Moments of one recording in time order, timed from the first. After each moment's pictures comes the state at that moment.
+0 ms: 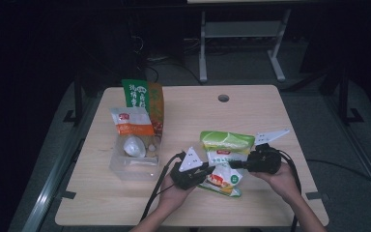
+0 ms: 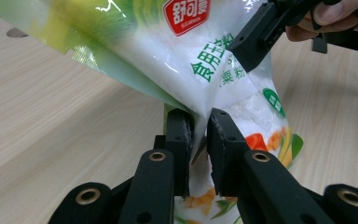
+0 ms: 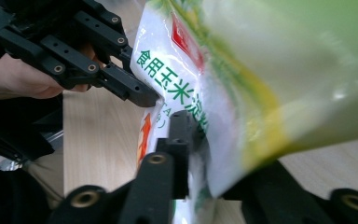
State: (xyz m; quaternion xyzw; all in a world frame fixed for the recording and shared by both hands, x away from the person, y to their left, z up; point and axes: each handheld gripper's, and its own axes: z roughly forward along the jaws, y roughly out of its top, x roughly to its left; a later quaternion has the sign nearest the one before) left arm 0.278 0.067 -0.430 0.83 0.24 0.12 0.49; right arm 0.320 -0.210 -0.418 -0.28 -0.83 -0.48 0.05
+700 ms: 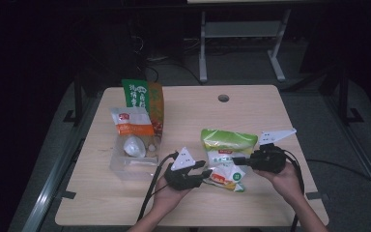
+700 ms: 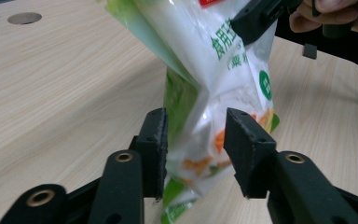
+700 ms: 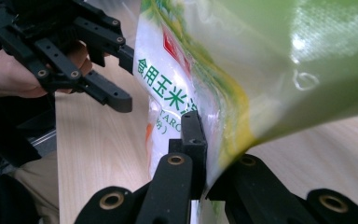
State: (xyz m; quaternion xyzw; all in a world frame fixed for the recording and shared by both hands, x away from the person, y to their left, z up) left arm 0.274 0.081 -0.426 0.83 0.26 0.10 0.49; right arm 0.311 -0.216 -0.403 -0.28 -0.83 -0.49 0.01
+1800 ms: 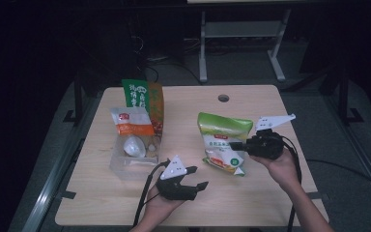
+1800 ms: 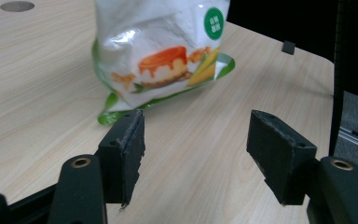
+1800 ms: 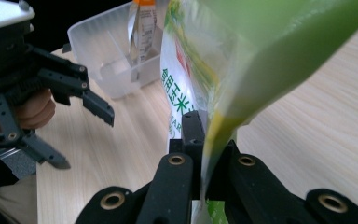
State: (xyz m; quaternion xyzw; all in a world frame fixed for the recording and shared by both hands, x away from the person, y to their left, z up) left arm 0.249 0.101 -0.426 0.82 0.26 0.08 0.51; right arm 0.329 -0.202 -0.366 -0.28 -0.83 -0.49 -0.04
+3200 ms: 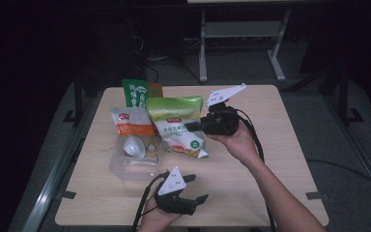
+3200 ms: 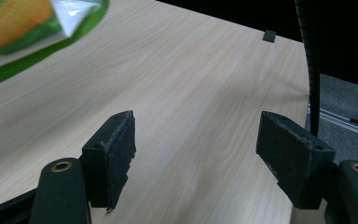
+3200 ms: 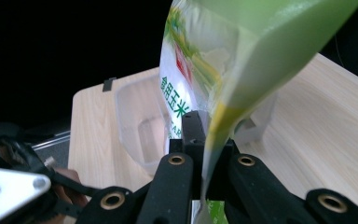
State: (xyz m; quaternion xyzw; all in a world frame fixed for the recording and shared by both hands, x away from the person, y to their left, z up) left arm 0.222 0.104 -0.428 0.83 0.23 0.09 0.51; right arm 0.360 -0.086 -0.295 -0.19 -0.84 -0.50 -0.02
